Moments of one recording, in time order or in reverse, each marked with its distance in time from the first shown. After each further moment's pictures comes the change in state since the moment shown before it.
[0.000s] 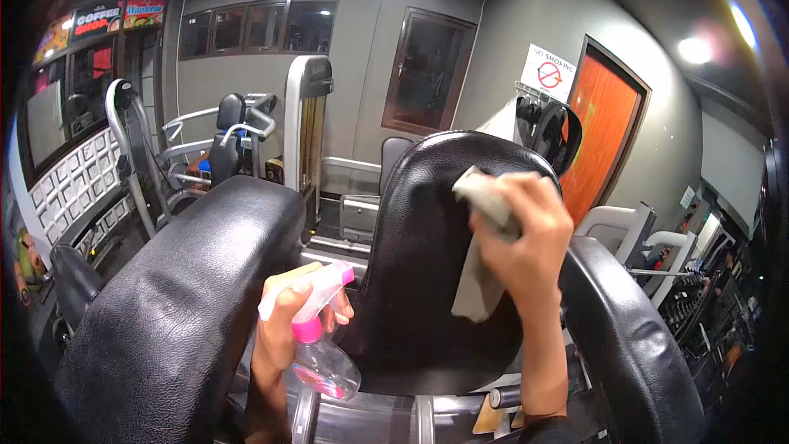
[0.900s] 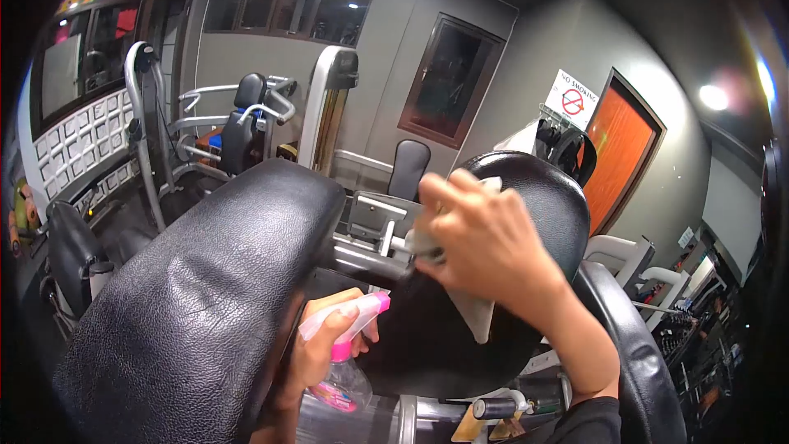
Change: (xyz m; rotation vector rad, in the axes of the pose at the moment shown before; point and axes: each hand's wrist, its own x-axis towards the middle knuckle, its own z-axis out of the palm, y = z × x) left_hand -0.035 -0.005 -0.010 -0.020 -0.027 -0.234; right_hand 0.054 -0.073 0.031 -0.132 -0.688 -0.545
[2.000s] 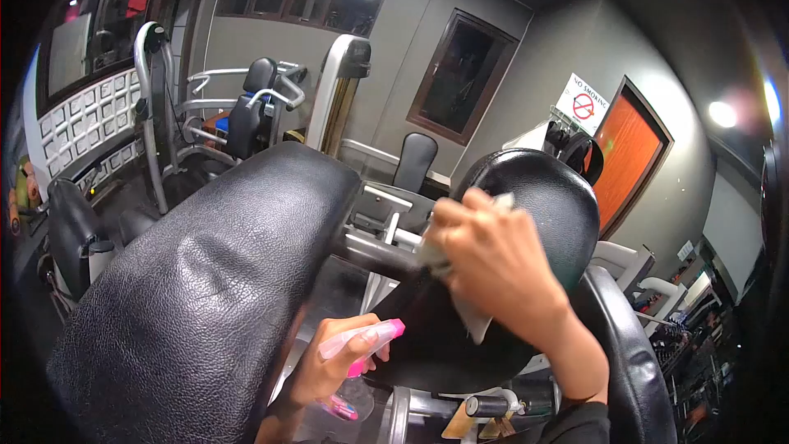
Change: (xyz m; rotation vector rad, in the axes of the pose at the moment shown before) left_hand -0.025 -0.016 0.007 0.022 -0.063 -0.099; right_hand -0.007 -0.023 0.000 -0.055 -0.058 0.068
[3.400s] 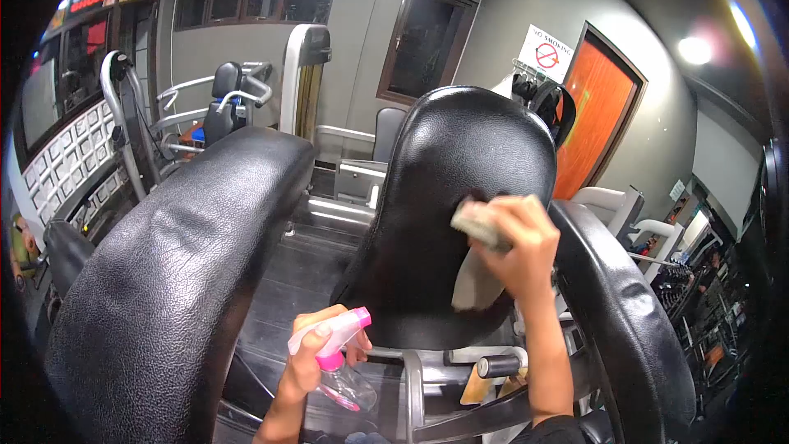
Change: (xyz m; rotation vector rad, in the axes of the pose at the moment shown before) left_hand -0.031 -0.028 0.023 -0.176 0.021 0.153; right_hand -0.124 0.019 0.047 0.211 0.526 0.419
